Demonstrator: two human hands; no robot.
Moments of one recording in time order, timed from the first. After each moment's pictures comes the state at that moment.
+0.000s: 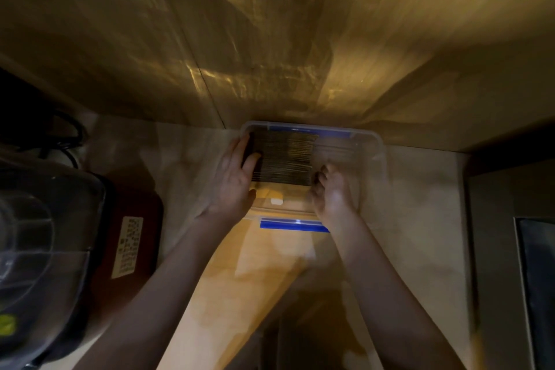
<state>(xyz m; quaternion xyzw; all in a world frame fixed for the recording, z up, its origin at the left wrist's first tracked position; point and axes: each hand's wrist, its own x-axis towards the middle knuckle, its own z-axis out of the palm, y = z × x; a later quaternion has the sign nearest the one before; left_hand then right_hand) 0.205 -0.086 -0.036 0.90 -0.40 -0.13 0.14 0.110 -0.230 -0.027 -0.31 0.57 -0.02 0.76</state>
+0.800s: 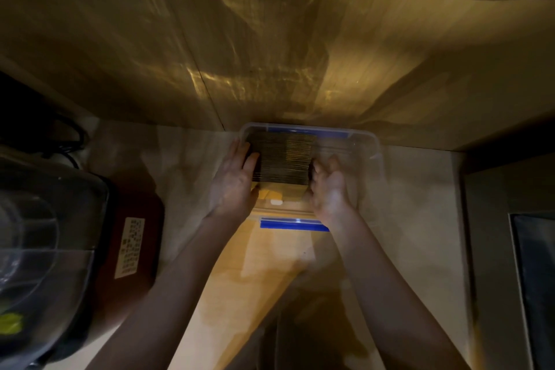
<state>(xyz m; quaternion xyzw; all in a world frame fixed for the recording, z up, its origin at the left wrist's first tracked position) 0.198 -0.090 -0.035 0.92 -0.34 -0.14 0.15 0.116 -0.230 -0.026 -0.26 0.49 -0.02 0.83</state>
